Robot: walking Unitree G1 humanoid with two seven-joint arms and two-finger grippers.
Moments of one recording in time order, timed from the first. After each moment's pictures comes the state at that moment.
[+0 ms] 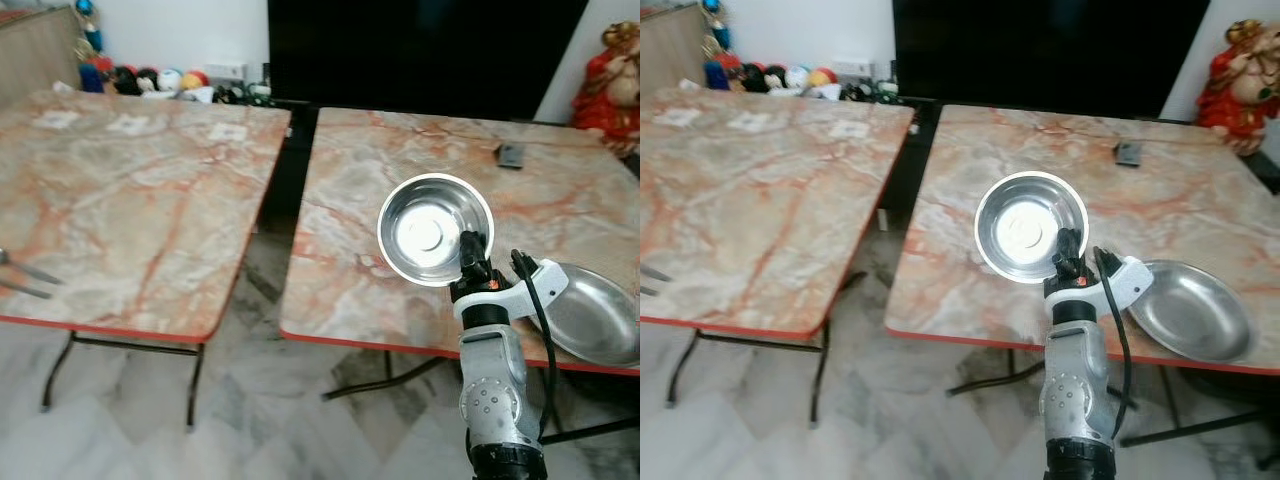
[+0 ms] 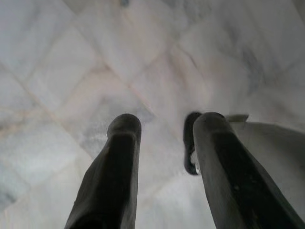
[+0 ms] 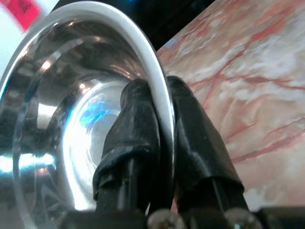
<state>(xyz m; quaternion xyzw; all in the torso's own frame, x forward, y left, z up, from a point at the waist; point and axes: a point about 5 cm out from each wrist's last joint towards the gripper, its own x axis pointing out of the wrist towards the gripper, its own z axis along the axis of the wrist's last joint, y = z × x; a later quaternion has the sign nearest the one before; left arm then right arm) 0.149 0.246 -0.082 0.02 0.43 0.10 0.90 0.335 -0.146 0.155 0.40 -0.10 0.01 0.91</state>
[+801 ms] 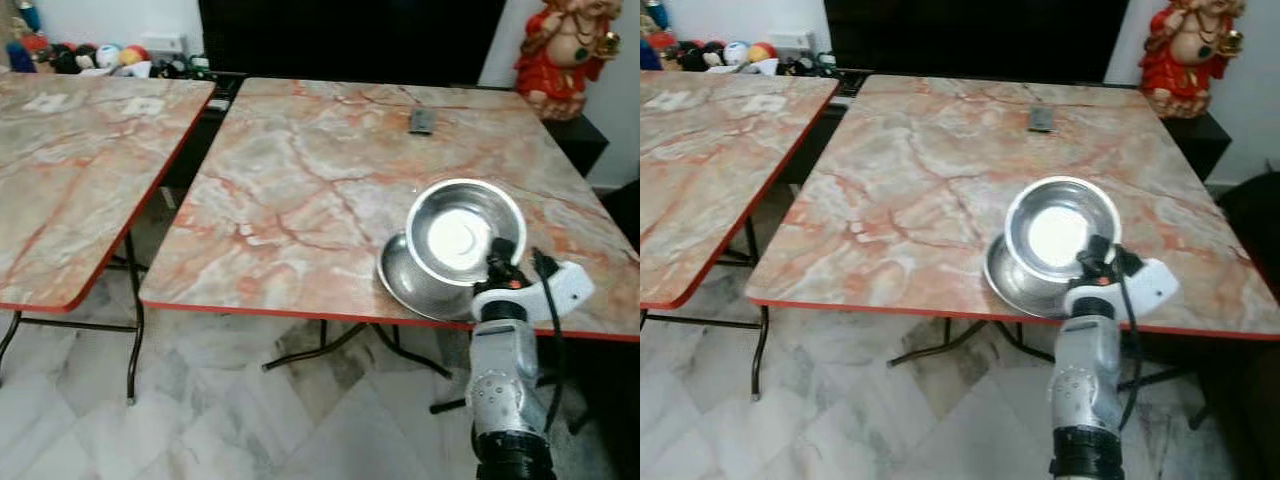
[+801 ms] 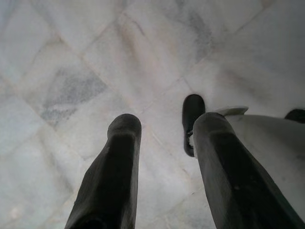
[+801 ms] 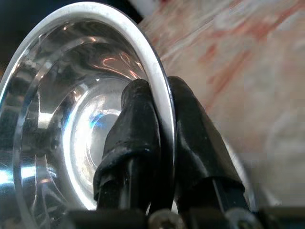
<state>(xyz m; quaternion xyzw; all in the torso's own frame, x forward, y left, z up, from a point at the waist) 0.148 0.244 -0.084 0.02 0.43 0.10 0.90 0.341 -0.191 0.157 0.38 -0.12 -0.15 0.91</state>
